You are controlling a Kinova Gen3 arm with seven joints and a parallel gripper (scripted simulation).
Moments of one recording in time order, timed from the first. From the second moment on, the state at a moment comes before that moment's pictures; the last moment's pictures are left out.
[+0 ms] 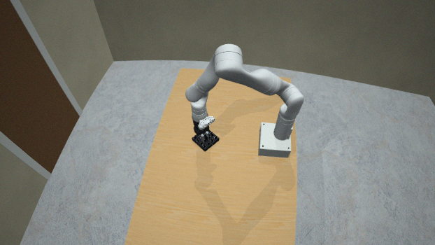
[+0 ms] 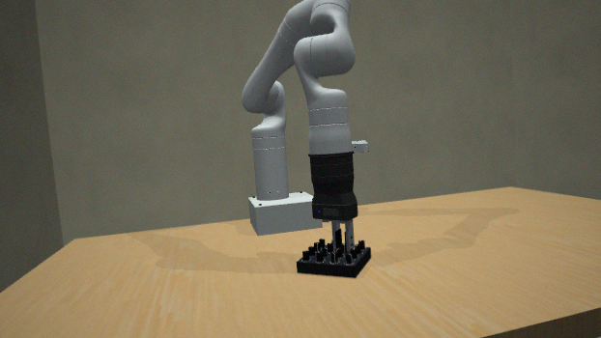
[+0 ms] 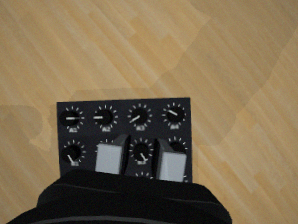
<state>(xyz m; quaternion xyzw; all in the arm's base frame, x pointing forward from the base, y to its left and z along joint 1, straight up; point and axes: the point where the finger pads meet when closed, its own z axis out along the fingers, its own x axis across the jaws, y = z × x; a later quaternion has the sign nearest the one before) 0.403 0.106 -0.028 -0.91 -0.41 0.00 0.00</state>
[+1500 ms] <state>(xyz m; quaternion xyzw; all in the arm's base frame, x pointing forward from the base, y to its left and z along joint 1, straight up) 0.403 0.106 0.010 -0.91 -0.41 0.00 0.00</state>
